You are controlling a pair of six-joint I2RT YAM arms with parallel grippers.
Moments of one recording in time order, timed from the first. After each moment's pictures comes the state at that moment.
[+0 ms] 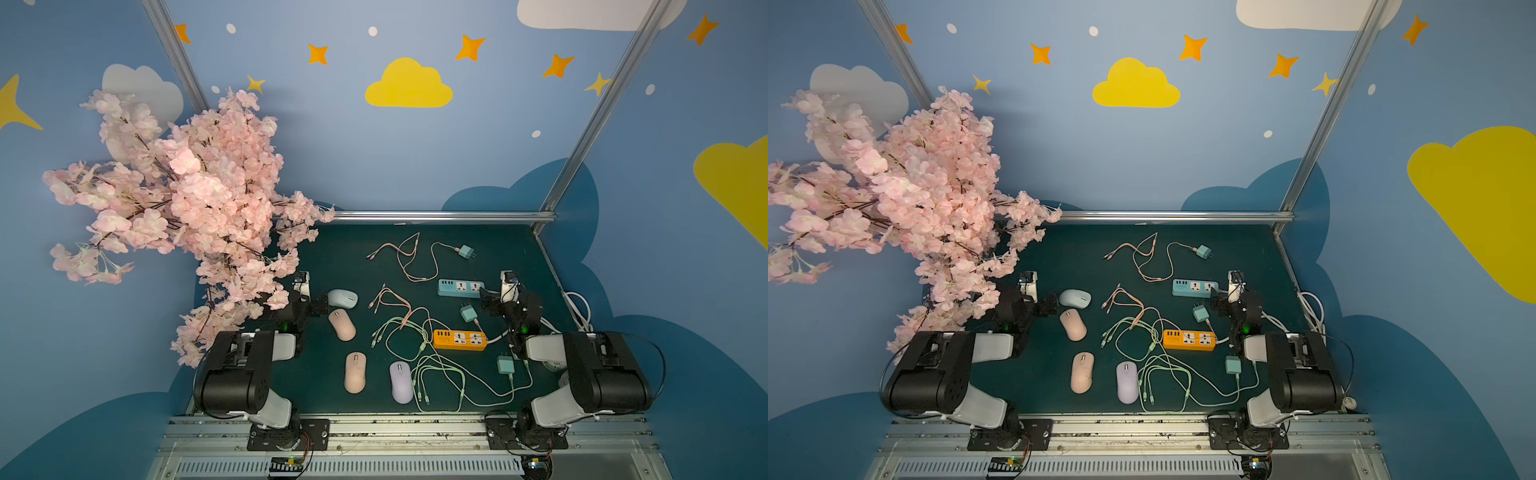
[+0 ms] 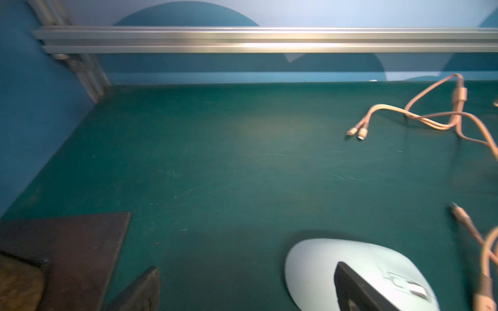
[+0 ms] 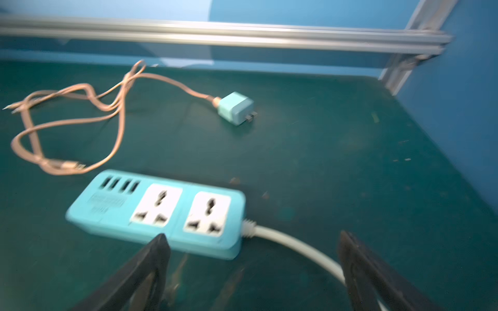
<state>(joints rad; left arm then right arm) 0.01 1.53 0.39 0.74 0.06 0.00 0.06 1.53 0.36 0.82 -0.10 -0.07</state>
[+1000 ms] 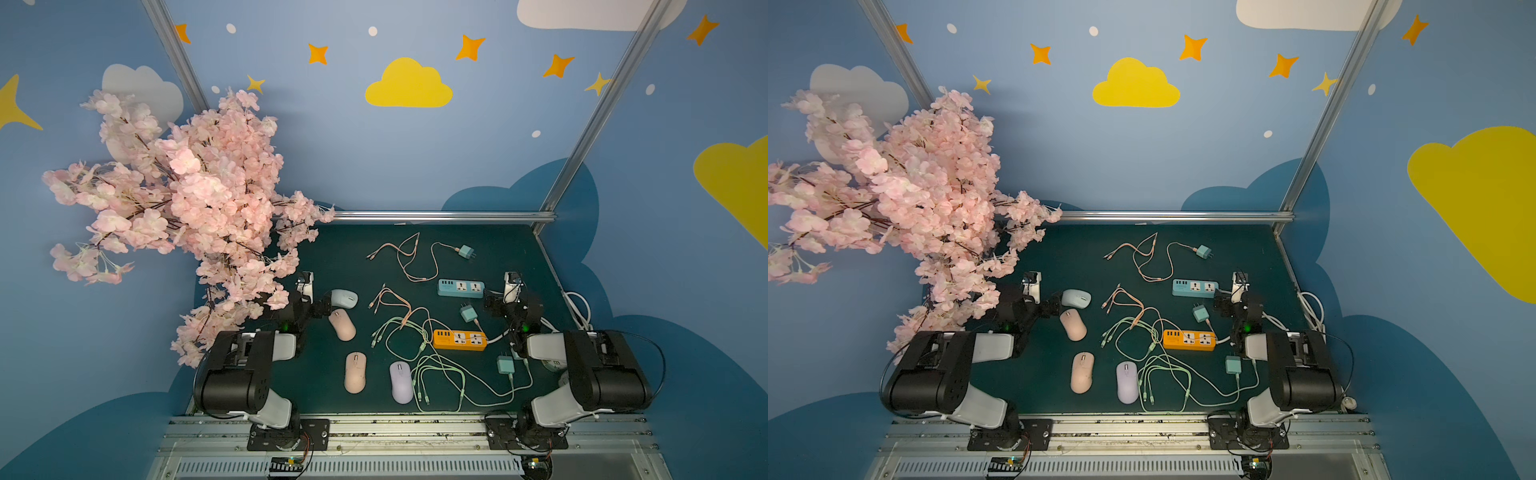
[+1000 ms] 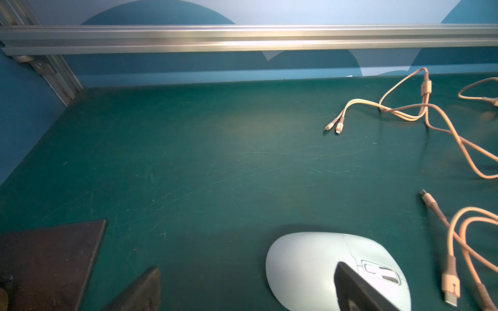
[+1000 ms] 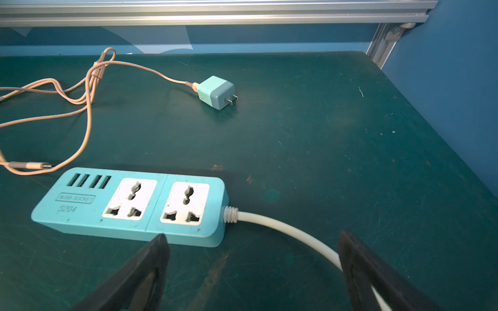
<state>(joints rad) 0.01 1.53 0.39 0.73 0.11 0.02 0.04 1.53 0.38 0.76 -0.04 -0.02</state>
